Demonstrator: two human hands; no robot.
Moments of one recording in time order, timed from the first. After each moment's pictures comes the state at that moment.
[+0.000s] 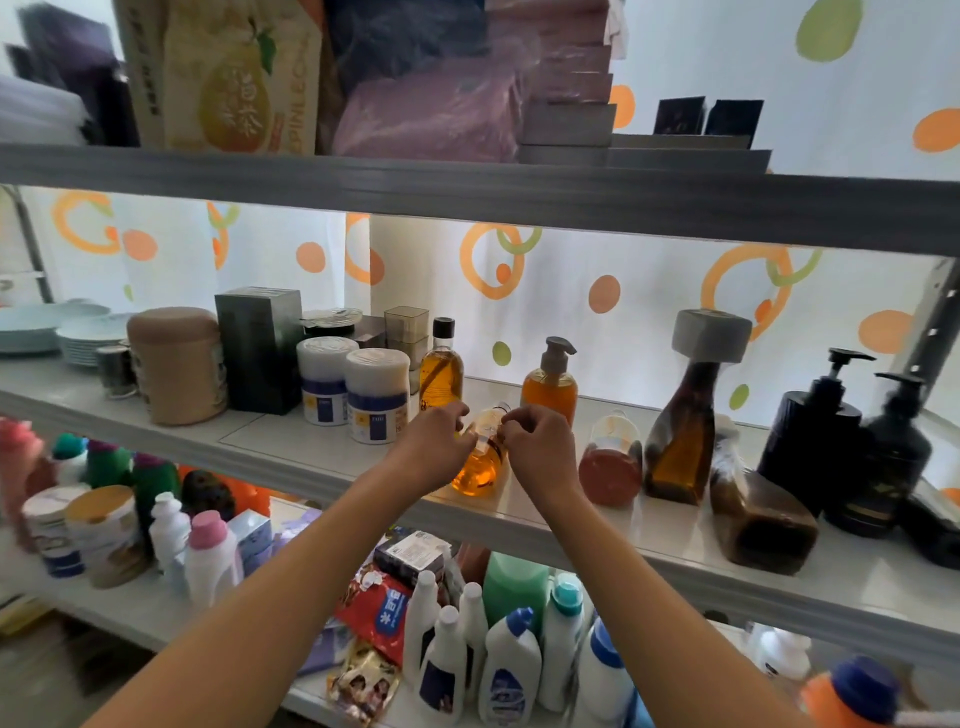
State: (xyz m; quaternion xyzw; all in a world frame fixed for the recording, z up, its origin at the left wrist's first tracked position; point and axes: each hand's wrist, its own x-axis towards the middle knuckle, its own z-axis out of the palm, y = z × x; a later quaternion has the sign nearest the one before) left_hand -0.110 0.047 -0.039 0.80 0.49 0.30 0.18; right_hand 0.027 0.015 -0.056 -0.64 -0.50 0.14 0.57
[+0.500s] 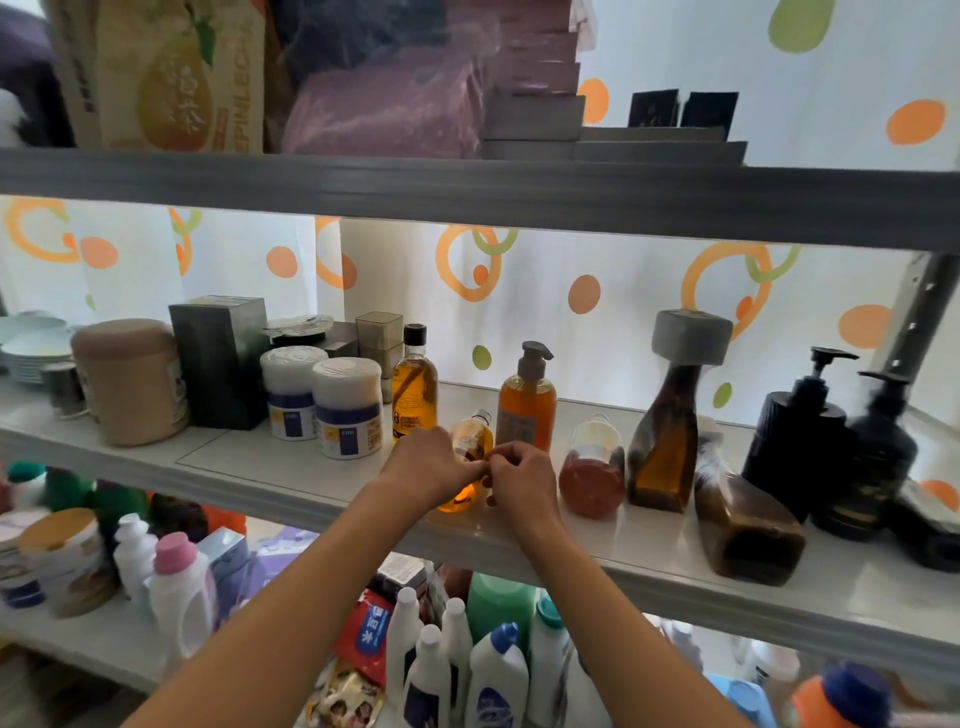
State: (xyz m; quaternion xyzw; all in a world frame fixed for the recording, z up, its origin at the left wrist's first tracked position) left_hand -0.078 0.056 -0.041 0.80 0.56 0.19 0.09; right_hand 0.038 0.019 -0.081 -0.65 -0.45 0.23 0.57
